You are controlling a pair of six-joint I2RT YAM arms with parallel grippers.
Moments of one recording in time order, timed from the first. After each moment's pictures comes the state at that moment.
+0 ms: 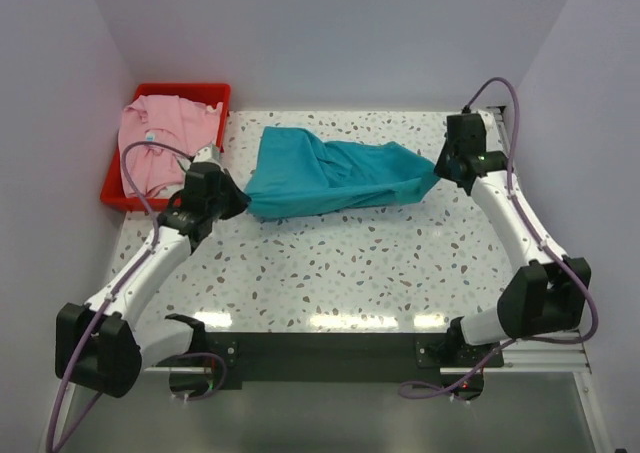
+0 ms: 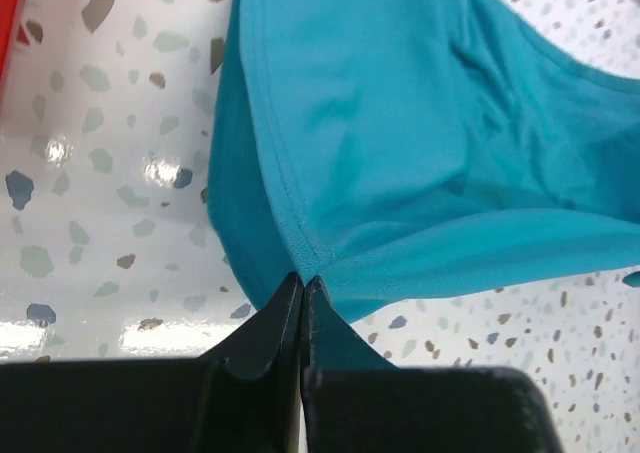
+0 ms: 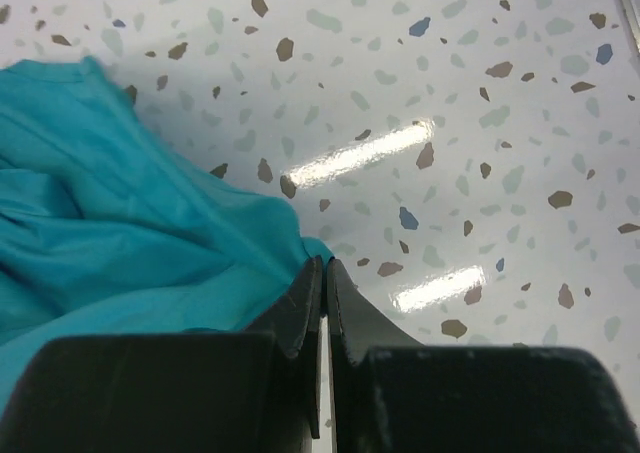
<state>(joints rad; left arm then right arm) -0.27 1.17 0.77 -0.27 -0.03 -0.67 0.15 1.48 1.29 -0.63 0.34 0.41</state>
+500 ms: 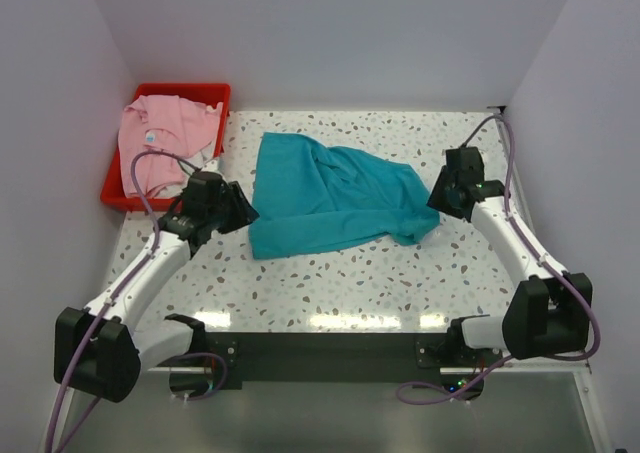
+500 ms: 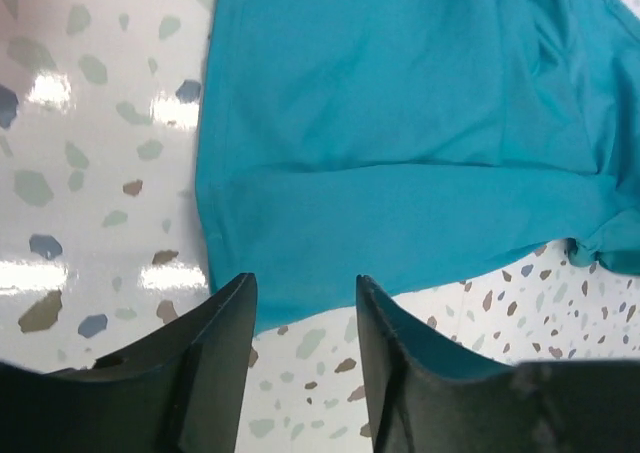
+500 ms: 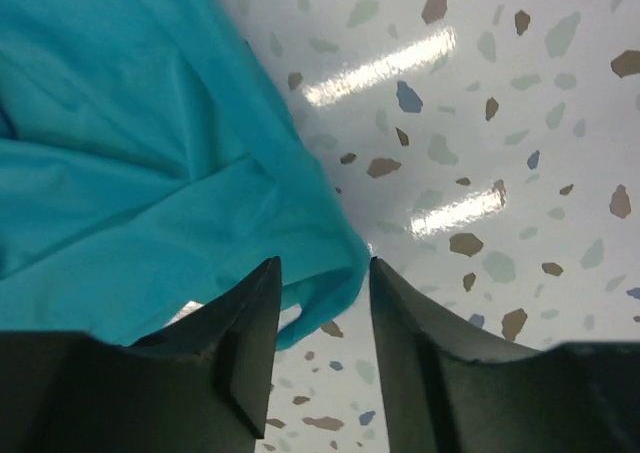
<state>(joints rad) -0.27 1.12 0.77 -0.39 0.05 -0.62 0.13 1.32 1.04 -0.62 0.24 0.48</state>
